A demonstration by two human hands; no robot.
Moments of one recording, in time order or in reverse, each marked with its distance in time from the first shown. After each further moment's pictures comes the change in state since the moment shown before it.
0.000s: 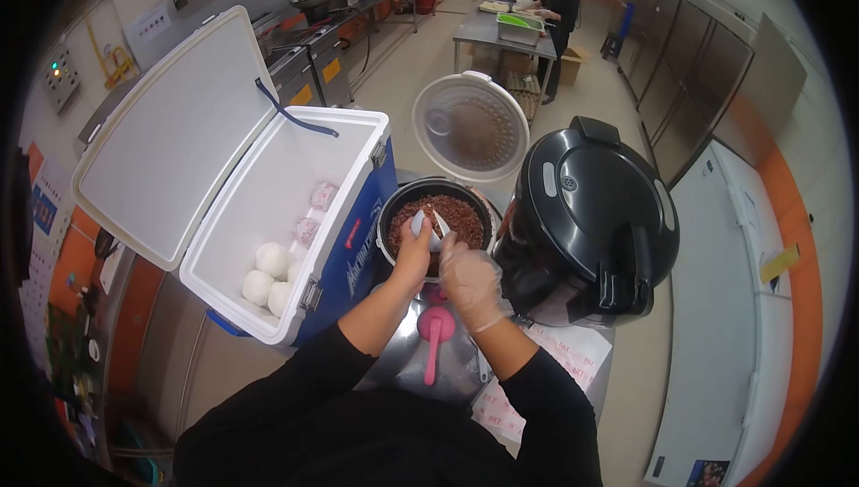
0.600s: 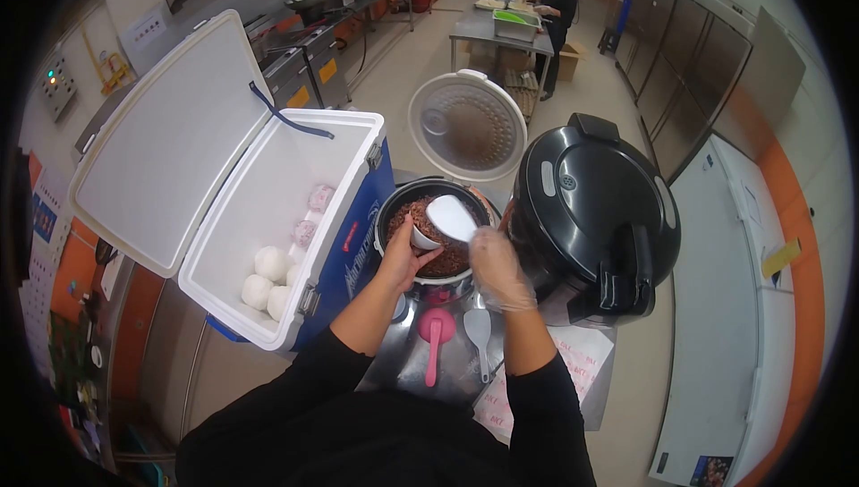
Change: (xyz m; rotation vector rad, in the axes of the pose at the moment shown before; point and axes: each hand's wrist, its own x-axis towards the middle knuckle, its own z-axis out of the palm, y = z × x) left_hand -0.011 0.048 -0.013 -0.358 -0.176 -0.286; right_hand 0.006 0.061 0.029 0.927 -0.063 0.279
